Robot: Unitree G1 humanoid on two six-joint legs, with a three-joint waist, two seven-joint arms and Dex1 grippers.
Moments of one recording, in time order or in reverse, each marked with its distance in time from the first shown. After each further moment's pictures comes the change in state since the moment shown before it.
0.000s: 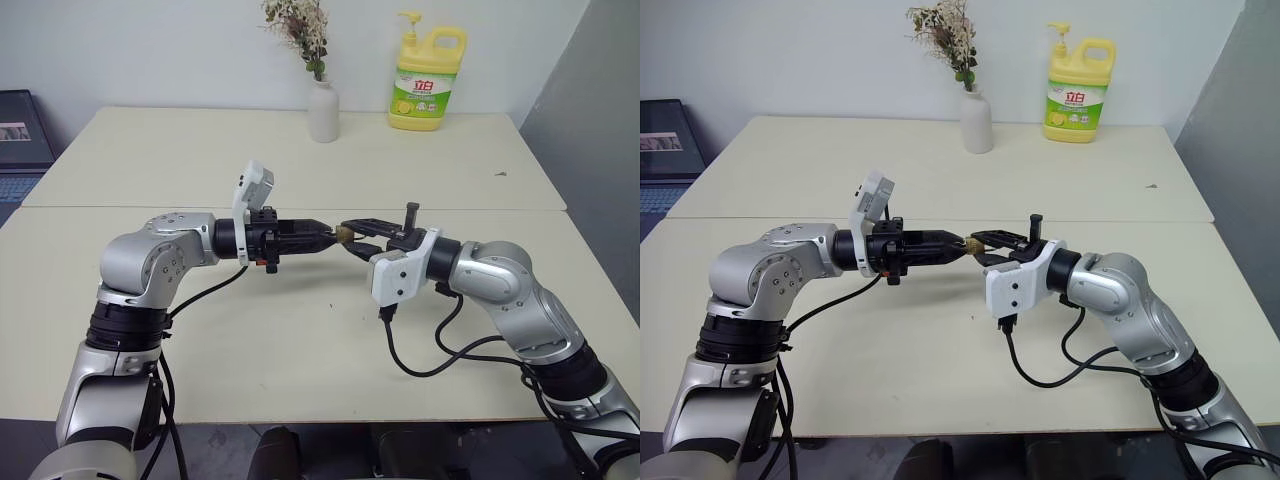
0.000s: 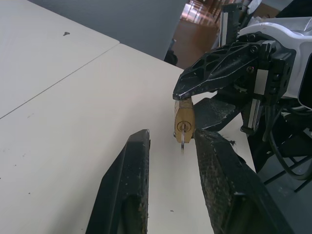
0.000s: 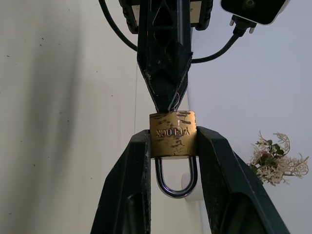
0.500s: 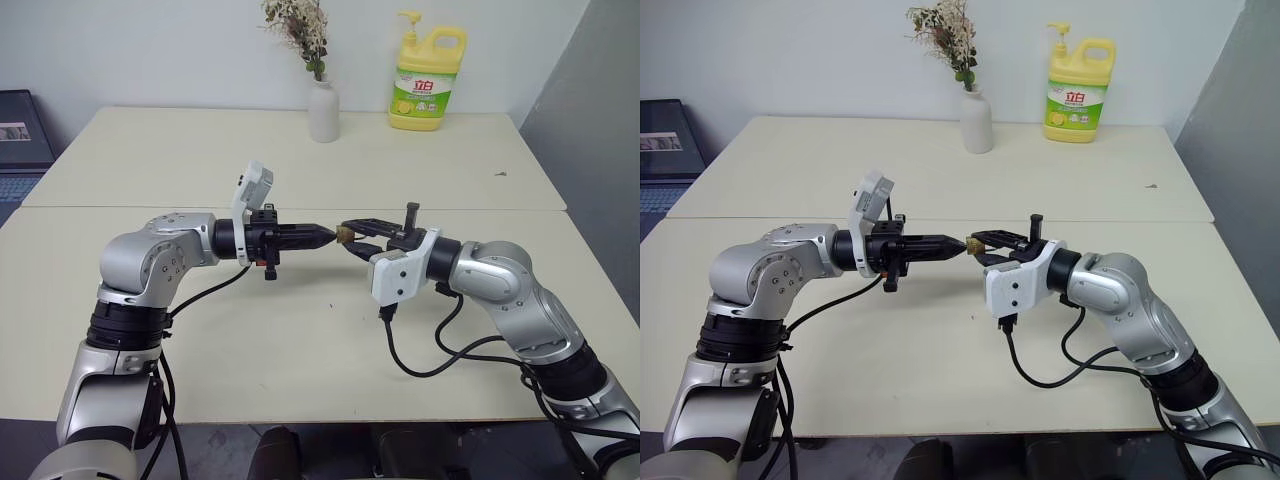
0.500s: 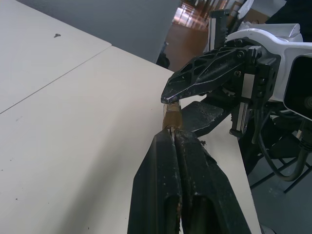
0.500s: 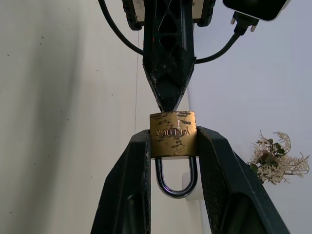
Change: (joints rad) left arm -0.004 -0.002 0.002 0.009 -0.019 0.007 -0.015; right arm 0.000 0.003 -0.001 0.001 -0.001 0.002 0.002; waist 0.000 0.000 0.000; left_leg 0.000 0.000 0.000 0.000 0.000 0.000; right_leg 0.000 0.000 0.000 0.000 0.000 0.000
